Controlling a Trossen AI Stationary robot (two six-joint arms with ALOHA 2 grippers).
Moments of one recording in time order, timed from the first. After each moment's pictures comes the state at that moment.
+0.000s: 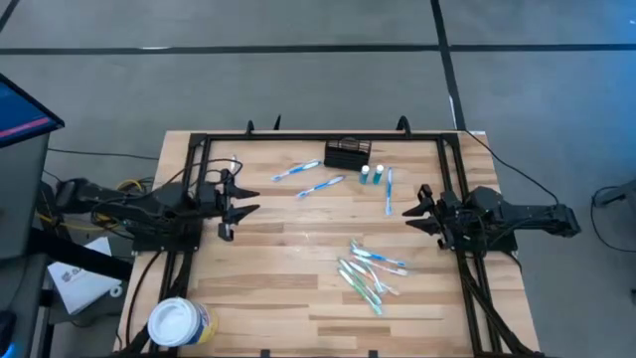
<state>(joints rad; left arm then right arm) -0.10 0.56 0.24 0.51 -0.22 0.02 0.00 0.01 0.02 0.11 -0.15 0.27</state>
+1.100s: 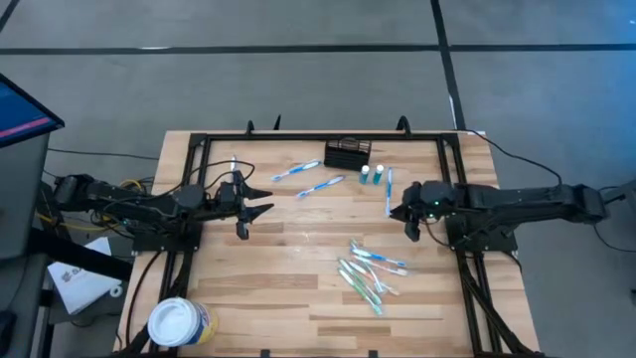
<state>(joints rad) -0.05 0.78 0.24 0.61 -0.25 -0.02 -0.10 0.73 0.34 -0.32 0.00 0.25</state>
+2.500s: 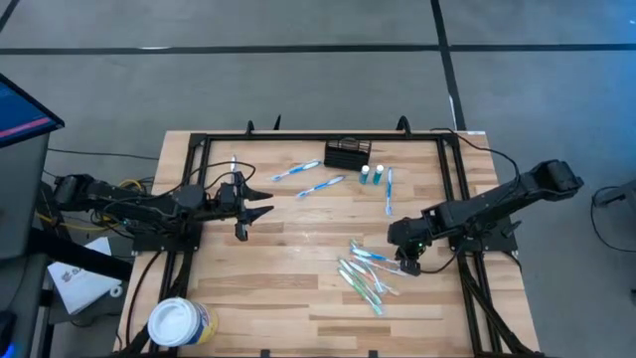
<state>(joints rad) -0.06 0.78 0.24 0.61 -0.21 -0.02 0.26 1.20 0.52 -0.46 -0.15 0.52</state>
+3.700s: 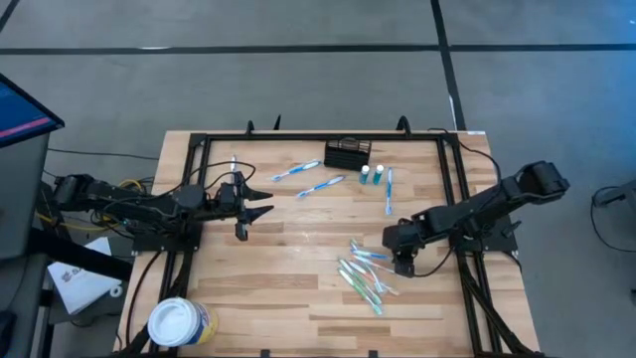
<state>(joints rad) -0.06 0.78 0.24 0.61 -0.22 -0.02 0.26 1.38 0.54 -0.42 -0.10 0.49</state>
